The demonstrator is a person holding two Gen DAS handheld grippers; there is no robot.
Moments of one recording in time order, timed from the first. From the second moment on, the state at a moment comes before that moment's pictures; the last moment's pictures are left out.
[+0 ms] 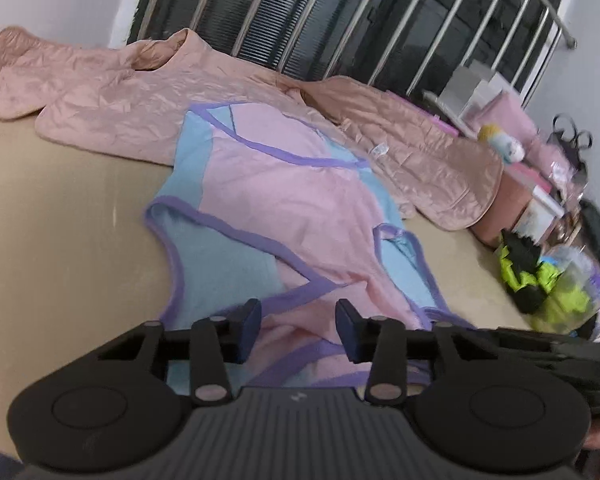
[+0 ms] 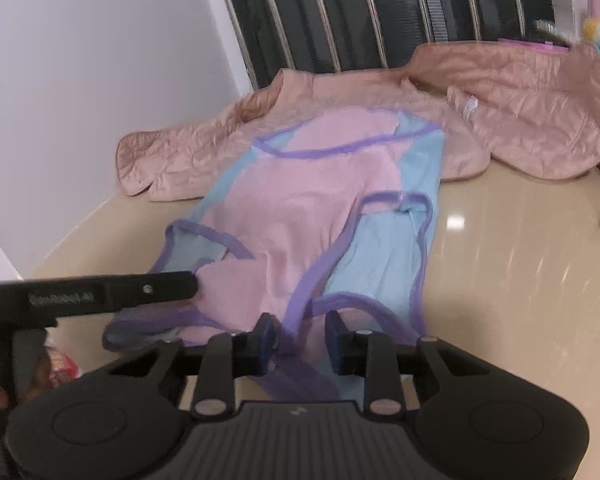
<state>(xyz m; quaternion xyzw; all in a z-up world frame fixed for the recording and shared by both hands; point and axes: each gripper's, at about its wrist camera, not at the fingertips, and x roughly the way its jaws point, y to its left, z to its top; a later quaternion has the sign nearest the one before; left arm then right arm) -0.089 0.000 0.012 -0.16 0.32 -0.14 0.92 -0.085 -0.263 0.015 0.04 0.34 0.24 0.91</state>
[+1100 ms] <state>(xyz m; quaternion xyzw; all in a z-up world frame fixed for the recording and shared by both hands) 0.006 0.023 0.056 -0.08 0.36 -0.05 0.93 -0.123 -0.230 0.027 0.01 0.27 0.26 0.93</state>
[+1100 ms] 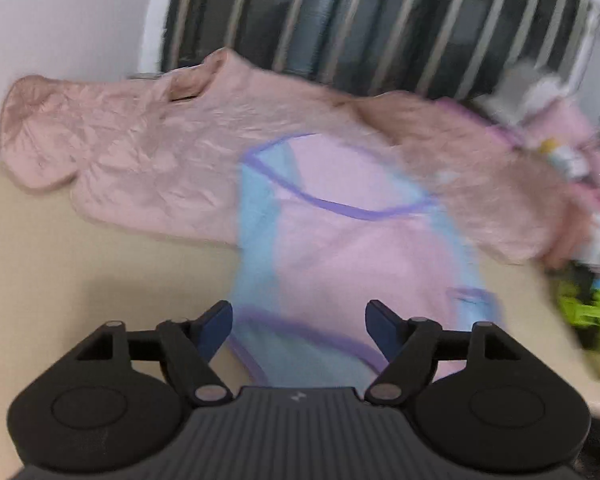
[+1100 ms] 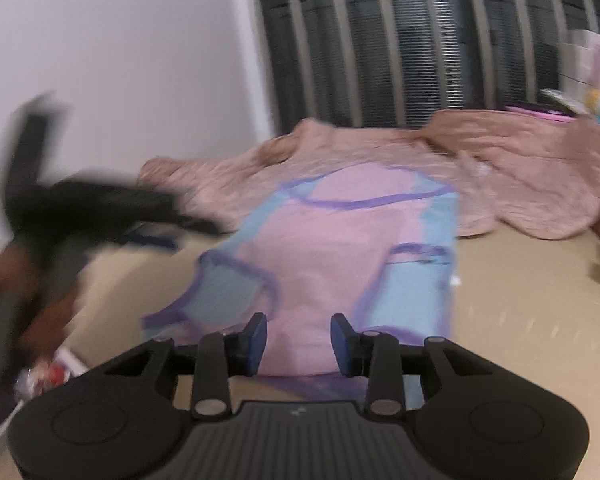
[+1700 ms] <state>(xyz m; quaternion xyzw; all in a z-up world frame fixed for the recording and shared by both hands) 0.210 0.053 0.027 -0.16 0.37 0.04 0.92 -0.123 -0.132 0.010 -0.07 0.28 0.36 0.89</state>
